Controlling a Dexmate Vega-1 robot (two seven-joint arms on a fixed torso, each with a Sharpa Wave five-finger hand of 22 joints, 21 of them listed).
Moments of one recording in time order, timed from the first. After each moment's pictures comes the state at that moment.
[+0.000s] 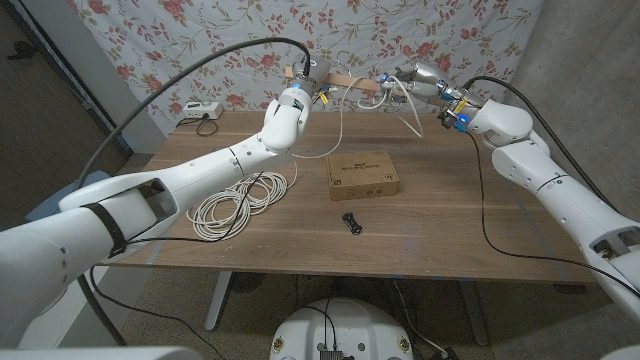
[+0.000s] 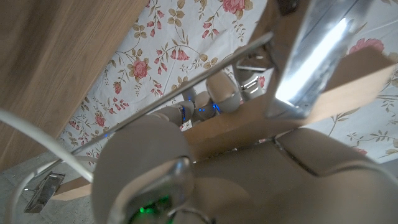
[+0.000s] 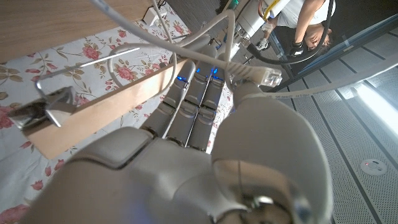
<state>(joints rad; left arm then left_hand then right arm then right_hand) 0.16 0.54 1.13 -1.61 1.03 0.71 -0.09 0.82 0.16 0.71 0.14 0.39 0.65 -0.02 0.71 0.65 0.79 -0.13 1.56 1.24 1.27 -0.20 1.33 1.22 0.70 -0.07 1.56 0.40 -0.51 -0.66 -0.42 -1.35 0.57 0.52 0.64 1.04 0.16 0.21 -0.03 0.21 1.04 -0.18 0.21 0.22 1.03 -0.01 0.45 0.37 0.90 -0.12 0.58 0.79 0.52 -0.01 0.69 0.24</state>
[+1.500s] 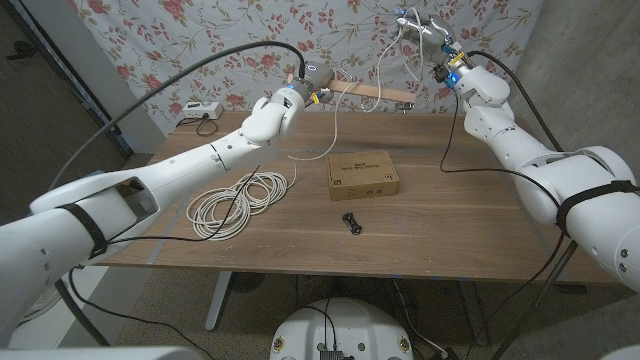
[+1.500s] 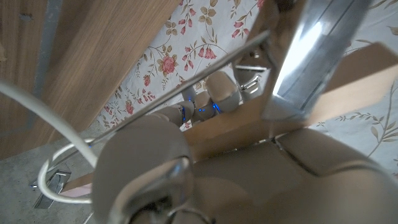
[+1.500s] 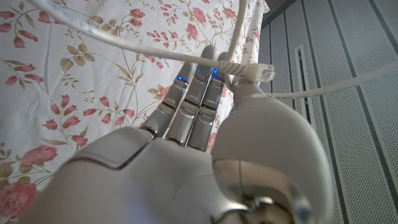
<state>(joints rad) 0.17 0.63 1.08 -1.65 0.85 0.50 -0.04 0.81 0.16 0.71 0.14 0.39 0.65 -0.02 0.72 0.63 0.79 -0.13 1.56 1.24 1.26 -0.21 1.34 1.22 0.70 -0.07 1.56 0.40 -0.11 -0.32 -0.38 -0.64 0.63 0.59 0.61 1.03 0.16 0.22 -0.04 0.21 1.04 -0.18 0.21 0.22 1.04 -0.01 0.44 0.39 0.90 -0.12 0.57 0.80 0.50 -0.03 0.72 0.23</state>
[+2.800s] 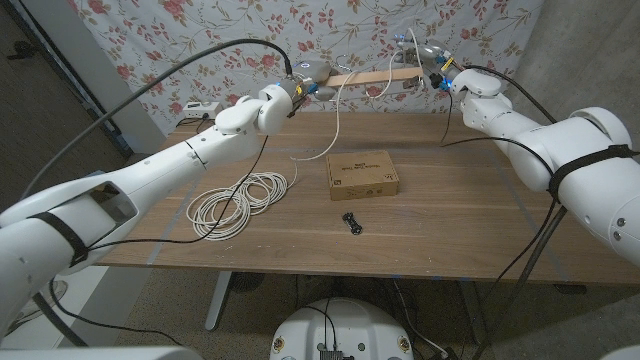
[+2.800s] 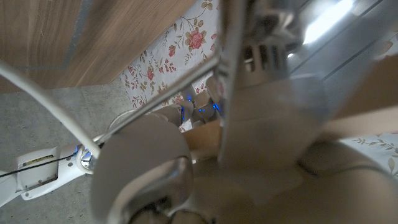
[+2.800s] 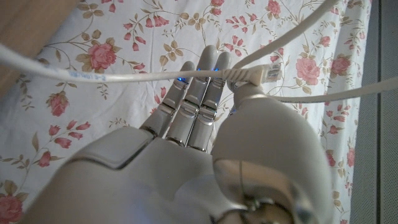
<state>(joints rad) 0.23 0.70 0.95 -1.70 0.57 0.30 0.04 0.81 0.15 0.71 0.14 0.39 0.66 -0.03 0.74 0.62 0.79 -0.13 1.56 1.24 1.25 -0.21 1.34 1.22 0.69 -0.07 1.56 0.40 0.04 -0.27 -0.44 -0.37 0.48 0.36 0.43 1.02 0.16 0.22 -0.04 0.21 1.04 -0.18 0.20 0.22 1.03 -0.01 0.43 0.39 0.90 -0.12 0.56 0.80 0.49 -0.02 0.75 0.22</state>
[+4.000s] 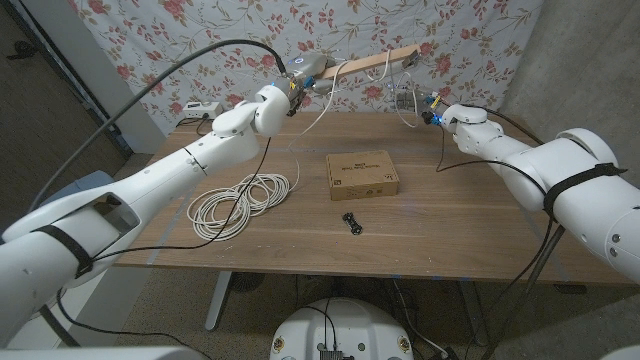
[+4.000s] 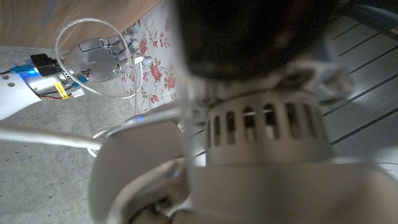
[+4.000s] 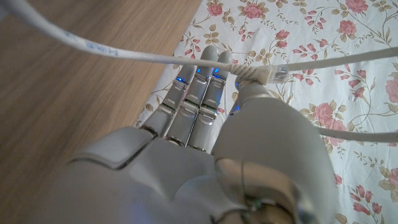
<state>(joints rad) 0.30 0.67 0.86 -1.72 0.52 0.31 0.13 0.81 0.14 0.70 0.14 0.40 0.65 -0.02 0.76 0.62 0.79 -0.13 1.56 1.24 1.25 -0.20 1.34 1.22 0.69 -0.07 1.56 0.40 -0.08 -0.27 -0.47 -0.35 0.45 0.24 0.38 1.02 0.15 0.22 -0.05 0.20 1.04 -0.18 0.20 0.22 1.04 -0.01 0.42 0.39 0.90 -0.12 0.56 0.81 0.49 -0.02 0.78 0.21</state>
